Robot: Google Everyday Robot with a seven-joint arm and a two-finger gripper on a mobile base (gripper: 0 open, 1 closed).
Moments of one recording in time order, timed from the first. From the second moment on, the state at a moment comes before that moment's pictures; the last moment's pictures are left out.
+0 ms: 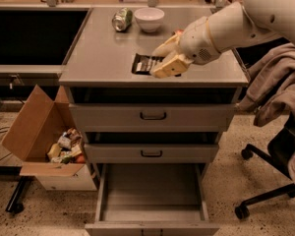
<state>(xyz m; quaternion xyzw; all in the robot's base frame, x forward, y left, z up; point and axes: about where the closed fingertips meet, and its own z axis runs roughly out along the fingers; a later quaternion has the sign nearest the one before) 0.597 -0.049 0.926 -0.61 0.65 0.19 0.41</state>
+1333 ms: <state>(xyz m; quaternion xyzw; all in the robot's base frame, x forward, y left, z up) 0.537 -0.050 0.833 -0.65 0.65 0.21 0.32</state>
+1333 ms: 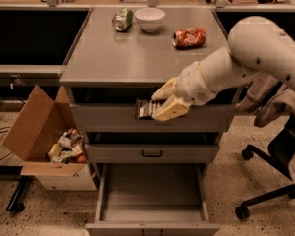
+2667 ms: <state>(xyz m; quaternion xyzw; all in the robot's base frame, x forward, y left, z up) 0.477 -0.077 0.621 -0.63 0.70 0.25 0.24</state>
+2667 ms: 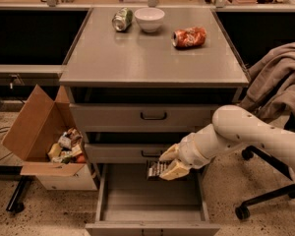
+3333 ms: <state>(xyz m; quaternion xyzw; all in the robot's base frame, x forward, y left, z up) 0.490 -0.059 0.521 -0.65 0.68 0.23 0.26</state>
